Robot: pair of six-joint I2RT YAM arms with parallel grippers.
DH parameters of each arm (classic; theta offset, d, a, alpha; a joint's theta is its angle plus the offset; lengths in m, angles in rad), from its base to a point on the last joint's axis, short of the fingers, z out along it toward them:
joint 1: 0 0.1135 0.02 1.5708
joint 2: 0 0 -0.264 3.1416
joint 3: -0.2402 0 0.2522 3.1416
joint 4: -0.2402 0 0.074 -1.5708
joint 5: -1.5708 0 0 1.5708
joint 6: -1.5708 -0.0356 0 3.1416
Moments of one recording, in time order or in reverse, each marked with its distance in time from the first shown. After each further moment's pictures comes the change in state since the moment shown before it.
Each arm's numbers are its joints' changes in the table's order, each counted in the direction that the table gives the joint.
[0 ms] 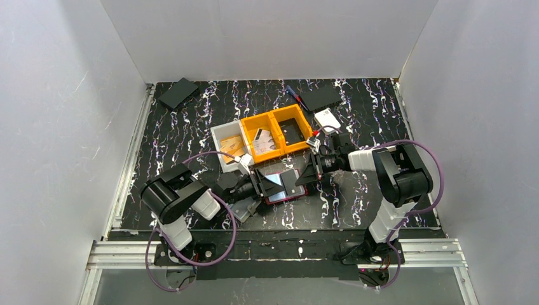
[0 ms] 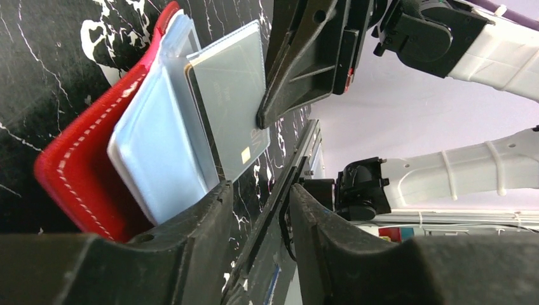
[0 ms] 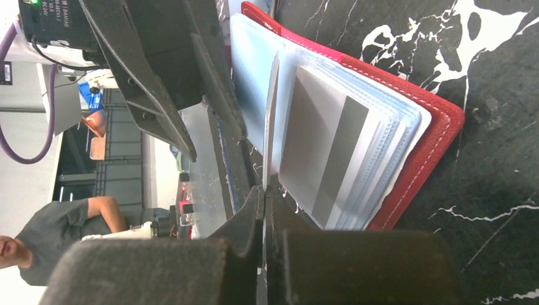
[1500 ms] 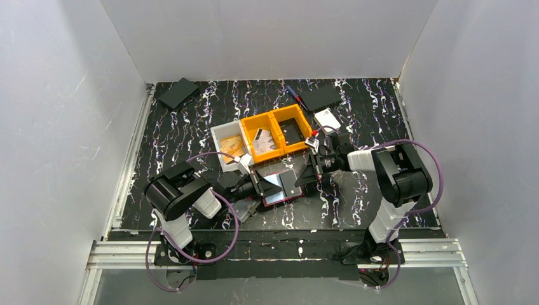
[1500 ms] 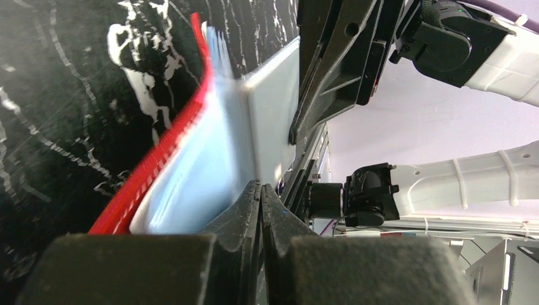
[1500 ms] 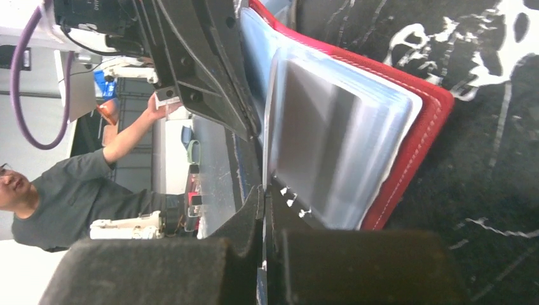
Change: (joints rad) left arm 0.012 -0.054 -0.034 -0.003 0.001 0.000; right arm 0.009 -0.005 0.000 0.028 0.069 -0.018
